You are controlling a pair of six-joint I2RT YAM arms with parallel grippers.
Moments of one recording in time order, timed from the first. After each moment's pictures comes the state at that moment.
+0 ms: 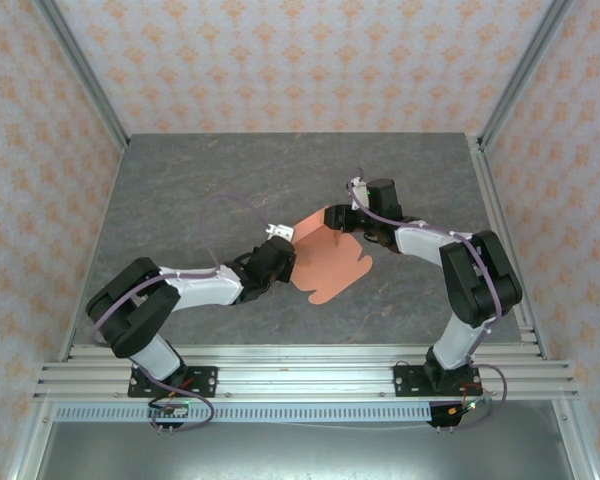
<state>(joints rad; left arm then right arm) -0.75 1.61 0.71 0.11 -0.41 -0.31 0.36 1.73 0.94 0.15 -0.47 0.38</state>
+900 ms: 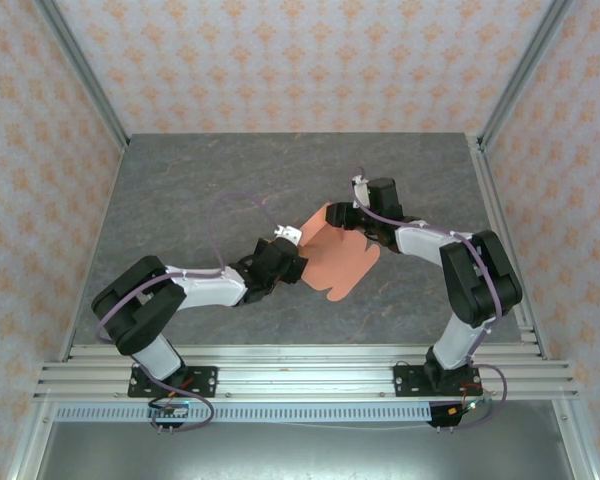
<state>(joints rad) -0.77 1.63 0.71 0.17 -0.41 -0.19 0.36 1.73 0.94 0.17 -0.43 0.38</state>
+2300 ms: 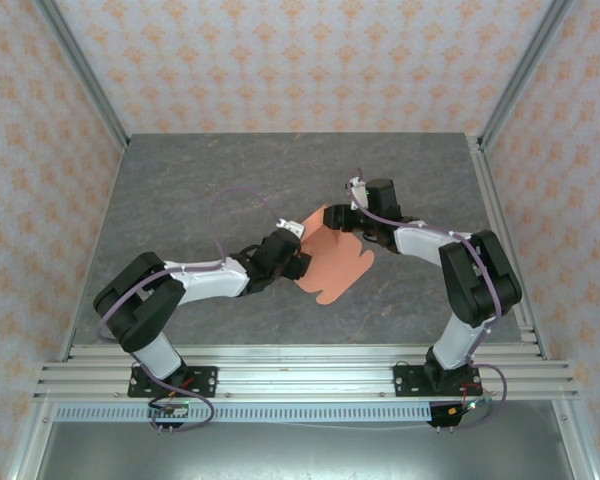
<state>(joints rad) -0.74 1.65 0.80 0.05 -0.30 -0.27 0.37 1.73 0.94 0.16 -0.47 0.38</state>
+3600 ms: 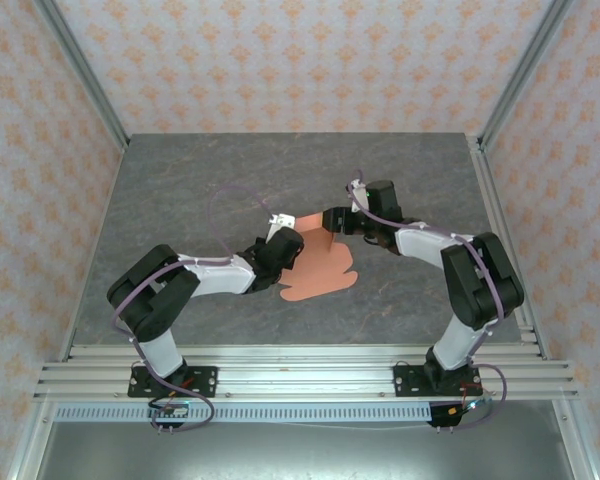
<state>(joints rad) -0.73 1.73 0.82 0.11 -0.55 -0.33 0.37 1.70 0.92 0.12 -0.47 0.38</state>
